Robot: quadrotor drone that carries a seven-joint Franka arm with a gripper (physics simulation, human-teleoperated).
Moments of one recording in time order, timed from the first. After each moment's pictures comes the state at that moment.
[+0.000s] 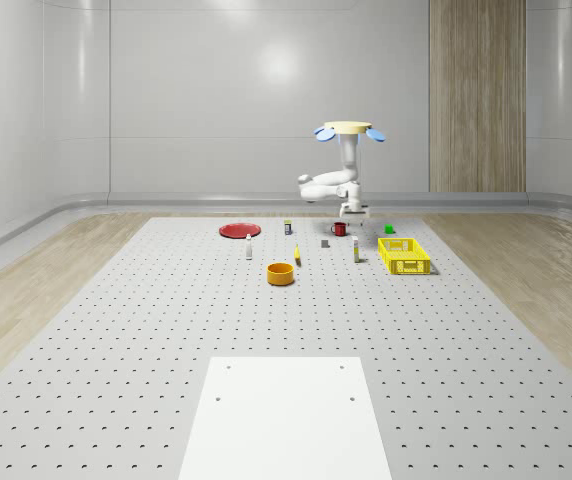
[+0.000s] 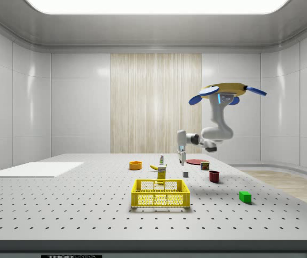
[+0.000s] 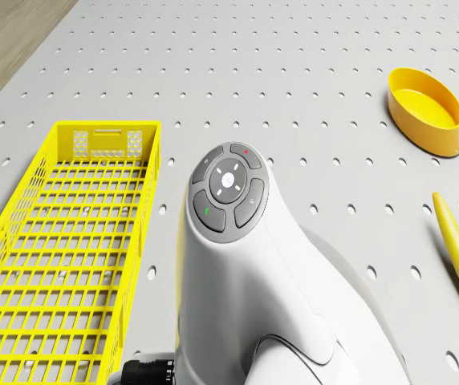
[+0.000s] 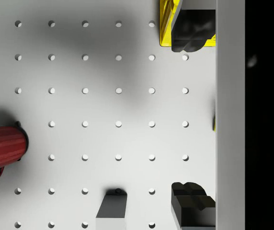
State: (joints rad) arm -1.12 -1.29 1.33 -2.88 -1.87 1.36 1.64
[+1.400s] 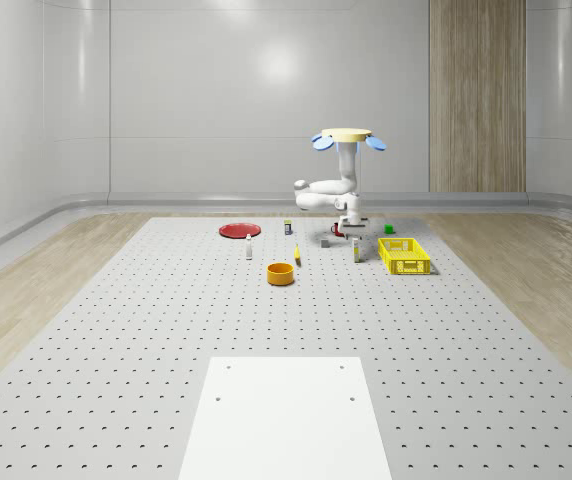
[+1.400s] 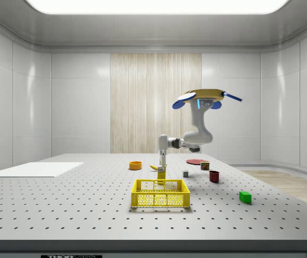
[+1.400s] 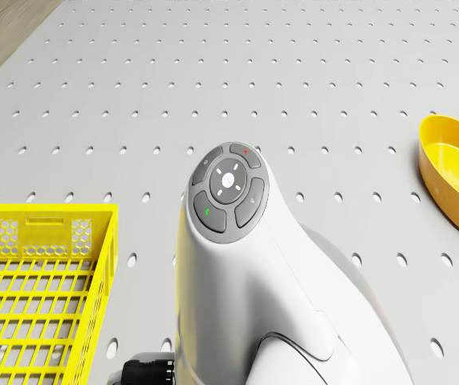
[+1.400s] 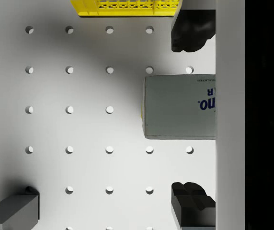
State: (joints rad) arm -1.14 -1.39 1.35 -2.88 -1.83 1.45 1.66
